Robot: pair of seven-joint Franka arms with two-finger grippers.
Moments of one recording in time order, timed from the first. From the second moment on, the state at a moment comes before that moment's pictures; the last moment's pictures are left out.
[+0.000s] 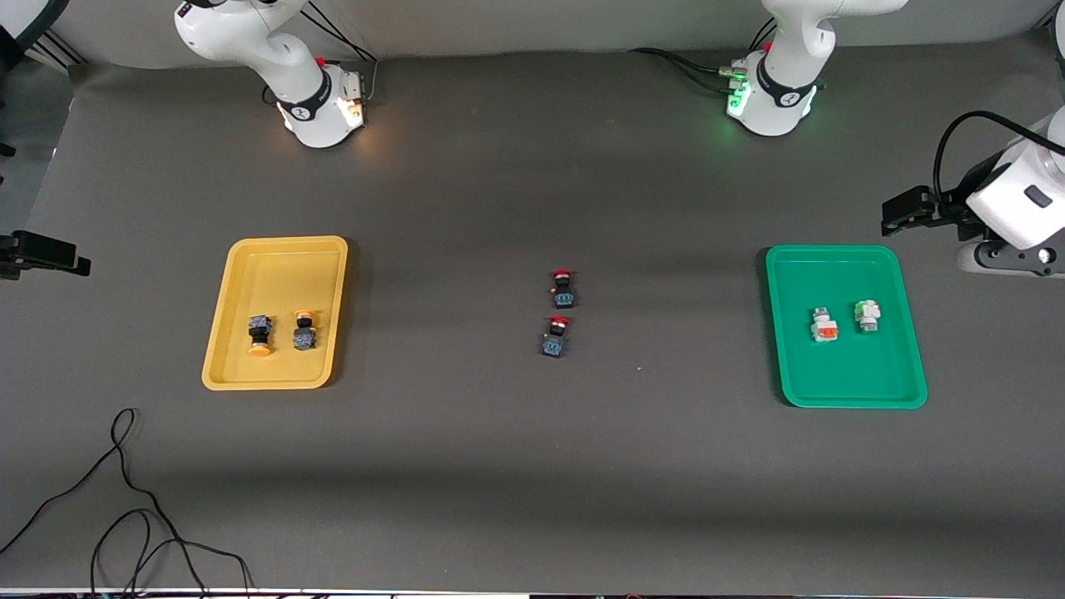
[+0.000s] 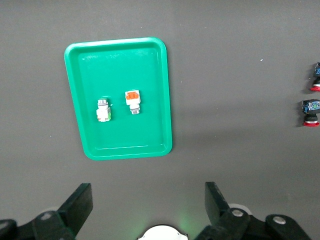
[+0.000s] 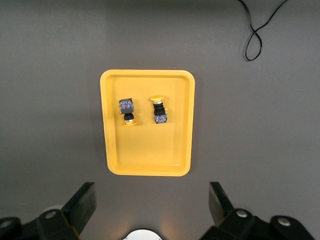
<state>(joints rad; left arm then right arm) -0.05 0.05 -0.02 -1.56 -0.01 1.47 0.01 0.76 0.50 -1.29 -1.24 0.44 1.28 -0.42</state>
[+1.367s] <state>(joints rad) -0.05 0.05 -0.01 -1.56 -0.01 1.47 0.01 0.31 0.33 -0.67 -1.23 0.15 1.26 -0.27</state>
